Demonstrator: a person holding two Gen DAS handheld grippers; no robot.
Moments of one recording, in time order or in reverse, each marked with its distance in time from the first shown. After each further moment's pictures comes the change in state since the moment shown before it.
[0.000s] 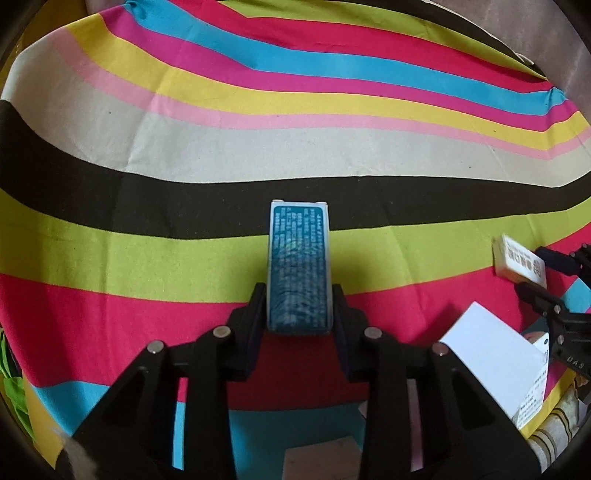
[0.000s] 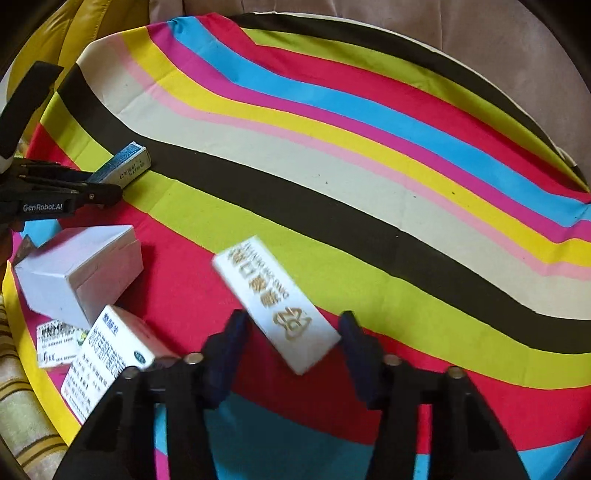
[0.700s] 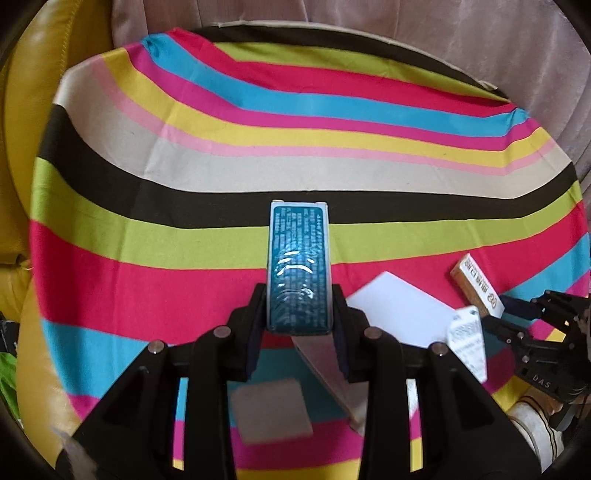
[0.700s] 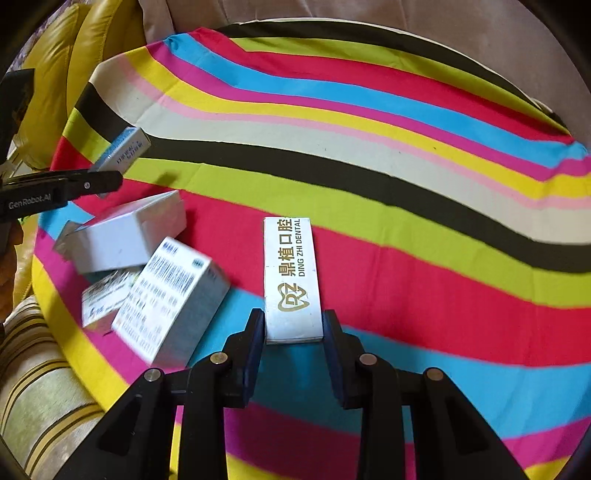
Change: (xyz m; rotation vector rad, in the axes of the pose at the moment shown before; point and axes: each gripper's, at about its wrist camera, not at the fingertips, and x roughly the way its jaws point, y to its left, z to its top) left arm -0.074 -0.023 -0.037 -0.021 -0.141 -0.078; right arm -0.049 0.003 -0.057 0.139 0.005 0.050
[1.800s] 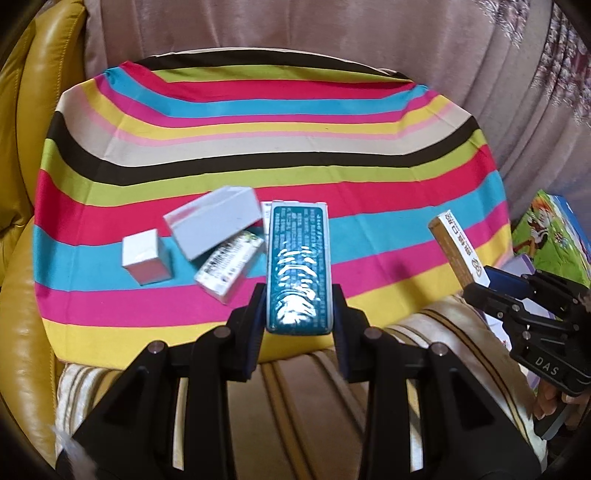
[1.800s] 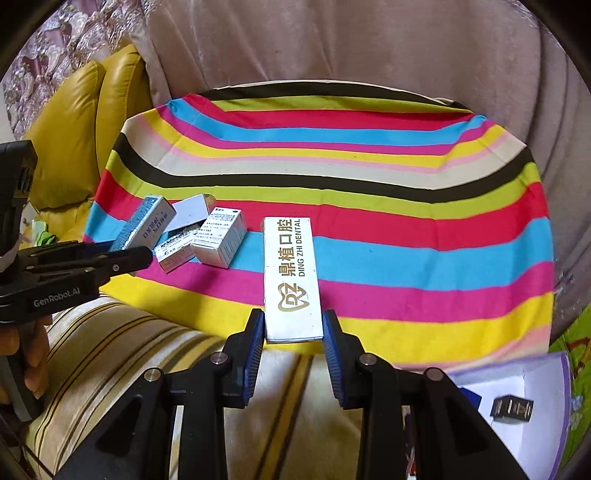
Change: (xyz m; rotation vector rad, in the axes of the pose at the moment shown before) left arm -0.090 -0.099 -0.097 0.100 -0.049 -0.173; right arm -0.141 0.019 -0.112 0.156 -0.191 -0.084
